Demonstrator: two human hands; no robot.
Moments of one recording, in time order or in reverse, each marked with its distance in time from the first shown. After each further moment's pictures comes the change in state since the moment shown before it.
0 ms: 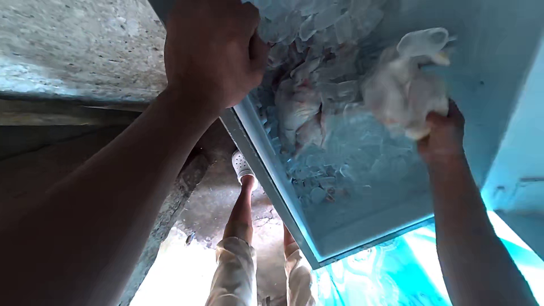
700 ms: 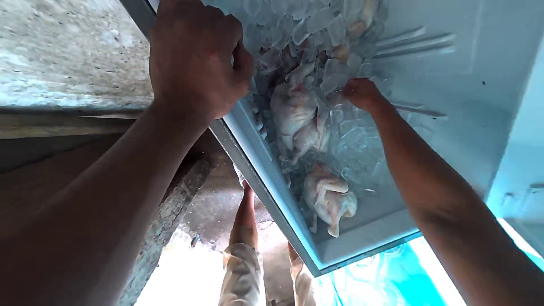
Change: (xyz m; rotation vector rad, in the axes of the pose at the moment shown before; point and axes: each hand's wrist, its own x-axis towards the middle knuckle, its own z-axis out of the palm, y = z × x) left_hand -0.001 -0.005 0.008 0.060 0.121 0.083; right_hand 0.116 0.012 0.125 -0.855 -0.557 -0.089
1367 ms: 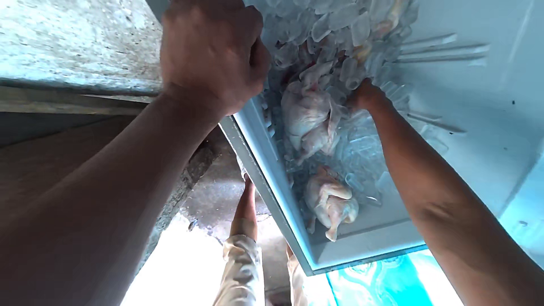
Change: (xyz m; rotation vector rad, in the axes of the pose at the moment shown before) left_hand 0.000 0.002 -0.003 -0.012 -0.036 -0.065; right_hand 0.034 -0.031 0.023 -0.352 -0.098 0.380
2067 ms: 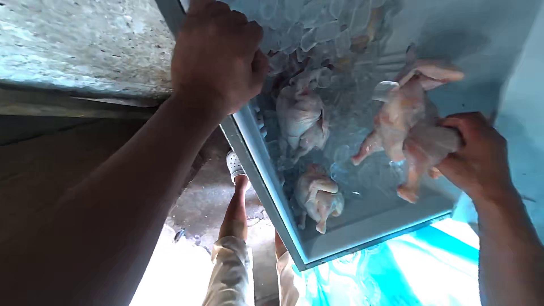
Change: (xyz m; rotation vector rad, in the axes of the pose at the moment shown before) left_hand 0.002 -0.002 -0.002 -0.042 -0.027 0.056; right_hand -0.226 0.156 -0.062 0.223 0.534 -0.429
